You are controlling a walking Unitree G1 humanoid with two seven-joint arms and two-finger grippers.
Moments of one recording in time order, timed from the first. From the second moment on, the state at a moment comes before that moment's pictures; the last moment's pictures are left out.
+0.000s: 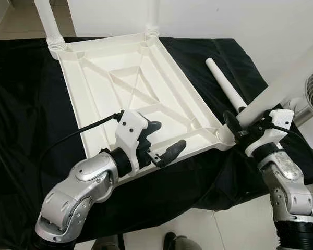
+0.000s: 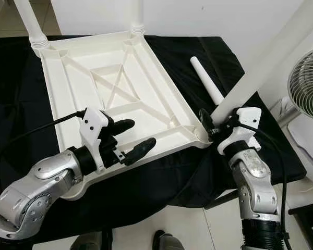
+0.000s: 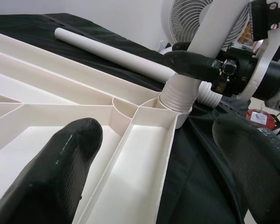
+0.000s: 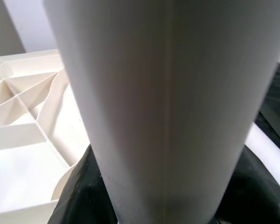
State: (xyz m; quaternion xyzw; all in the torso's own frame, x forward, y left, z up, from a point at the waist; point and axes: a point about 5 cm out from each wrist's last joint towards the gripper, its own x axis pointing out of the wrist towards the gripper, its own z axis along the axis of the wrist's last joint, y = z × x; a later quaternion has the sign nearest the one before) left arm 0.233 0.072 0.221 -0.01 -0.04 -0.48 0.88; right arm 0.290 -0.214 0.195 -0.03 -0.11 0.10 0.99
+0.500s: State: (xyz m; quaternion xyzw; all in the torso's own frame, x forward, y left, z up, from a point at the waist) left arm 0.231 0.070 0.222 -0.01 -0.04 -0.49 0.87; right arm 0.290 -0.193 0.191 0.04 -0.12 -0.06 0.99
